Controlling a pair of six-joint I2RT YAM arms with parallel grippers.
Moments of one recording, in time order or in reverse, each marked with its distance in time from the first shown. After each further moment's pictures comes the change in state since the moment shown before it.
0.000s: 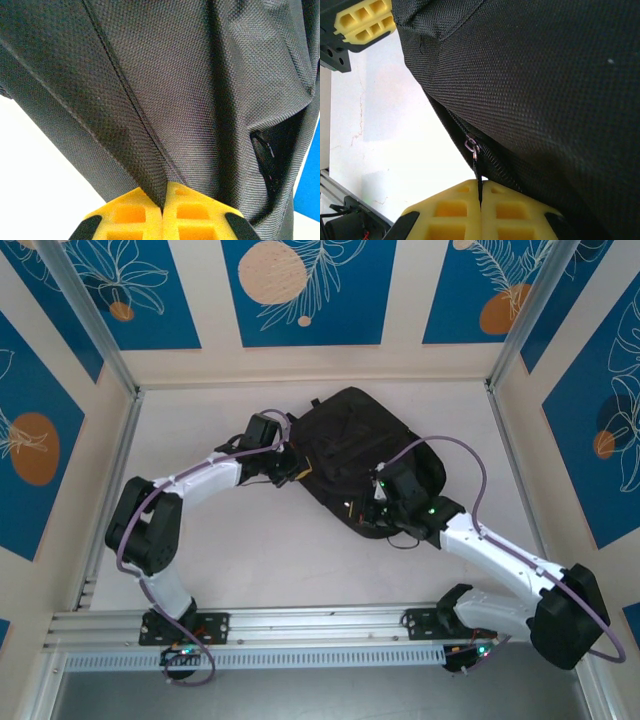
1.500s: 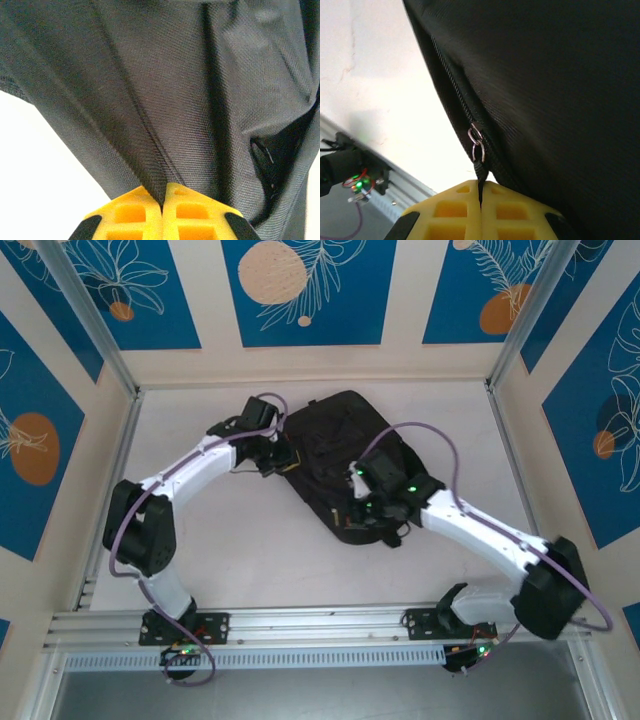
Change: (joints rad) left arm 0.026 -0.003 0.246 -0.399 -0.151 0.226; right arm 0.100 0.235 0.266 -0.228 -0.145 -0.110
